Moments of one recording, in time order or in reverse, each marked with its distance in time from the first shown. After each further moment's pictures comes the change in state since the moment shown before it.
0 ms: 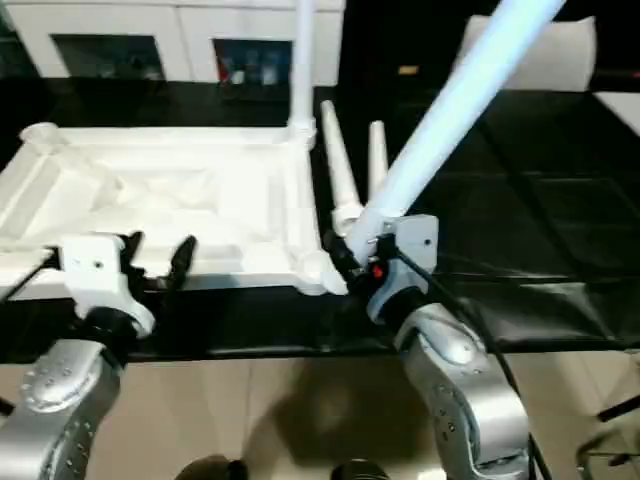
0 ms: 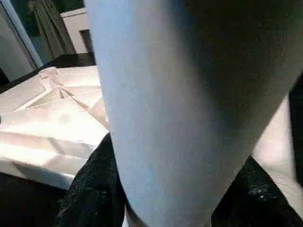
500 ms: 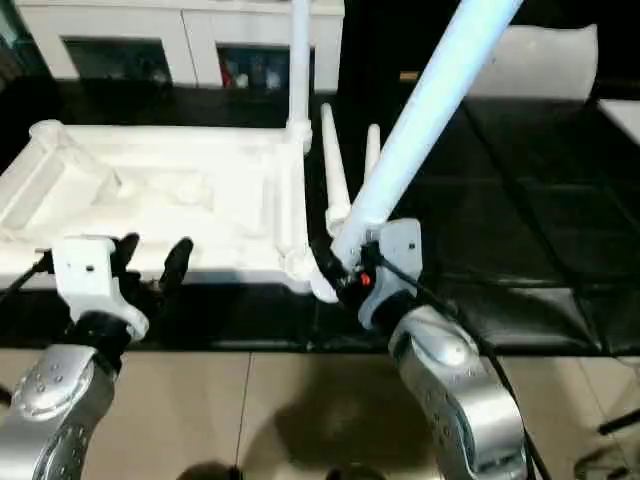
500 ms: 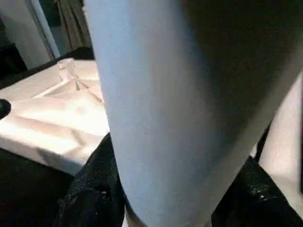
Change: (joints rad) left arm 0.041 0.022 -0.003 -0.040 -0.013 -0.020 -0.033; right arm 0.000 -0.030 0.042 -0.001 -0.020 -0.022 0.033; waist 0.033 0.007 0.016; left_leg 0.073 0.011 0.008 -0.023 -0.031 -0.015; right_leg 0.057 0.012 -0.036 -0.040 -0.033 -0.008
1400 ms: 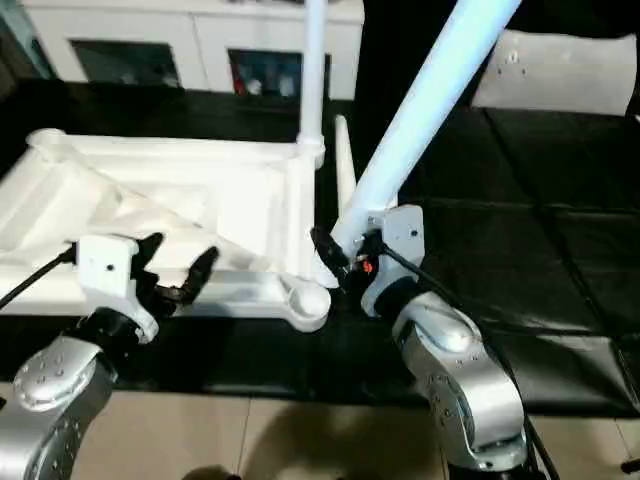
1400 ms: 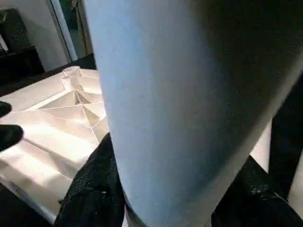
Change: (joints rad) left arm -0.065 0.105 -0.043 0.042 -0.048 0.050 -0.145; right arm -0.052 -0.025 -0.023 0.075 0.001 -0.052 0.051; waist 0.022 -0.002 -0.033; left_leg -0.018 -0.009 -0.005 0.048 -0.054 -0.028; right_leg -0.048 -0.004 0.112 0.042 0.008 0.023
